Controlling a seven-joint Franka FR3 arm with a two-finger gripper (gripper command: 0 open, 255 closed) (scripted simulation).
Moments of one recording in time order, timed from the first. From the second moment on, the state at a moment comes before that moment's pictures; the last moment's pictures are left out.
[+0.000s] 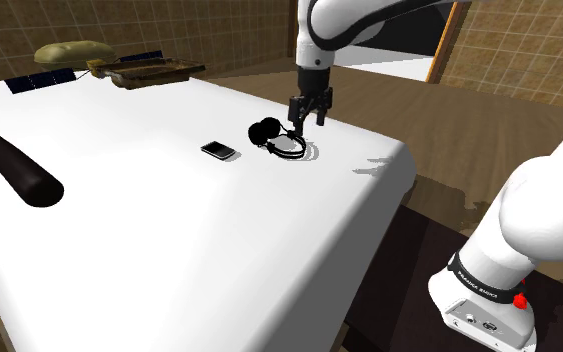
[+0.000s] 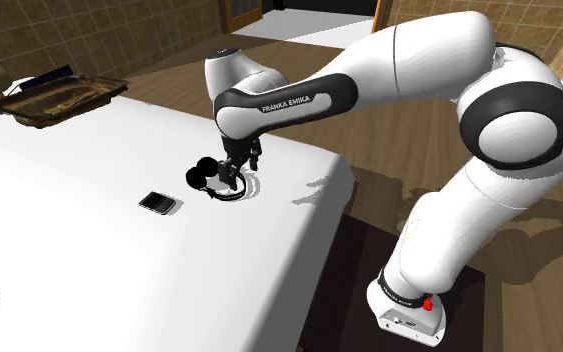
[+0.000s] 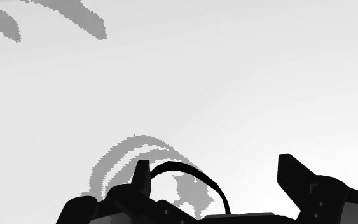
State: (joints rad) arm 0.00 -0.18 0.10 -2.14 0.02 1.93 0.11
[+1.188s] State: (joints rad) arm 0.02 0.26 0.11 -1.85 0.00 2.11 0.16
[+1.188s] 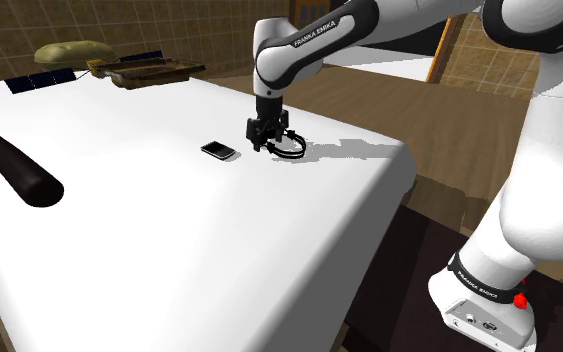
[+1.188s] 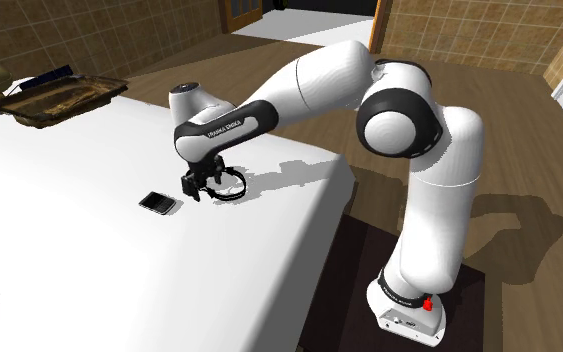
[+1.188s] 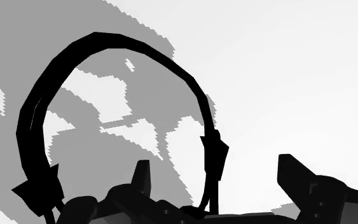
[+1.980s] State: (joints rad) arm 0.02 0.26 0.11 -1.85 0.00 2.12 0.15
